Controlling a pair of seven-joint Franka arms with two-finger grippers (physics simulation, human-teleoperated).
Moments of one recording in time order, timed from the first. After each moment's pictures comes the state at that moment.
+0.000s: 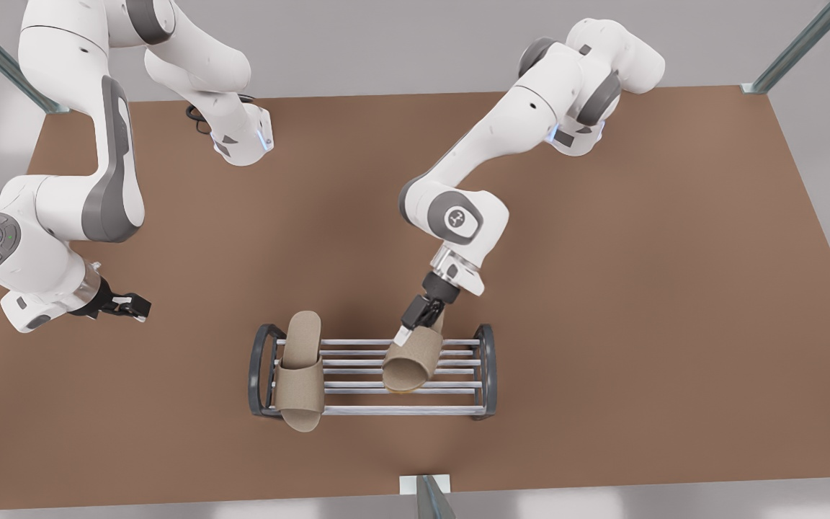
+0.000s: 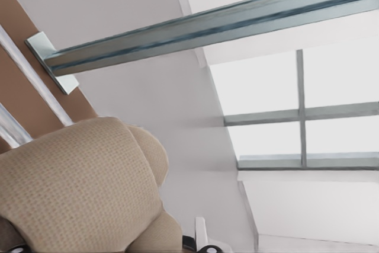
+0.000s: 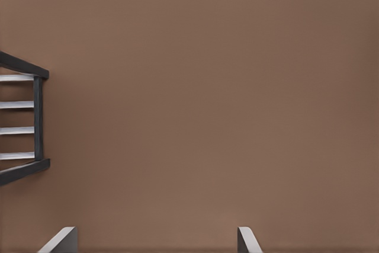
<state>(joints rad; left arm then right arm) -0.73 0.85 -0.05 -0.99 -2.31 3.29 0.85 -0.16 0.26 0.14 -1.54 -0.13 1.82 0.08</state>
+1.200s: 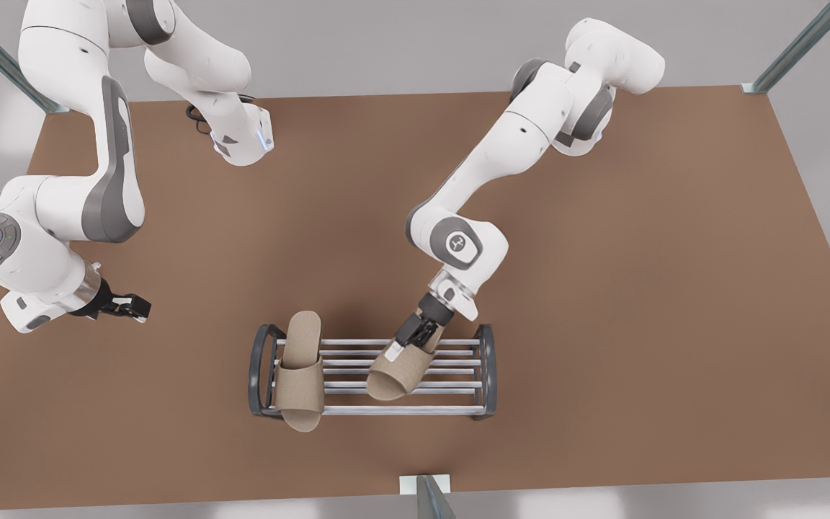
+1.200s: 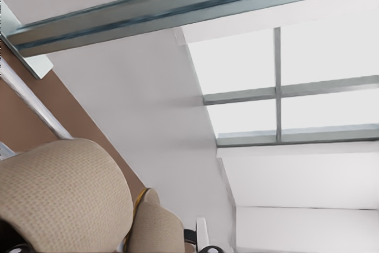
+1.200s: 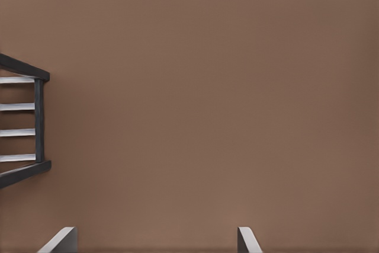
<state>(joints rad) -0.73 0.97 0.03 -0.93 -2.29 3.09 0.80 -0.16 0.26 0.14 -1.53 -0.13 1.83 0.08</state>
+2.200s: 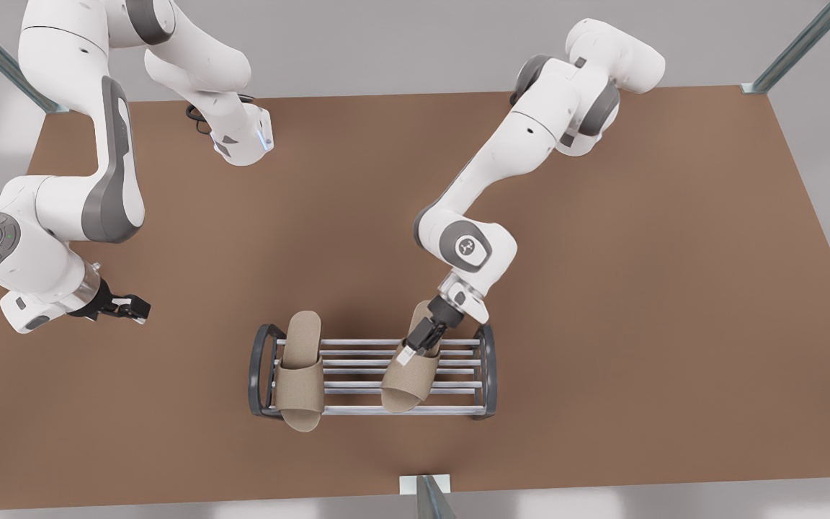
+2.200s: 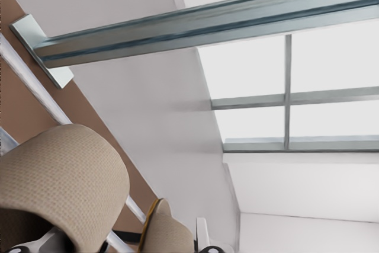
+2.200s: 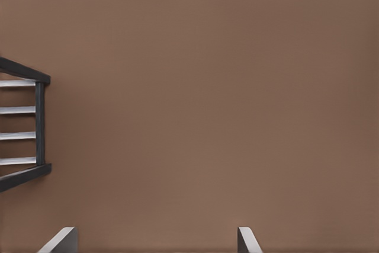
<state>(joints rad) -0.71 0.92 0.03 -1.01 -2.30 3.08 0.78 -0.16 0.26 0.14 -1.53 -0.13 1.84 0.08</state>
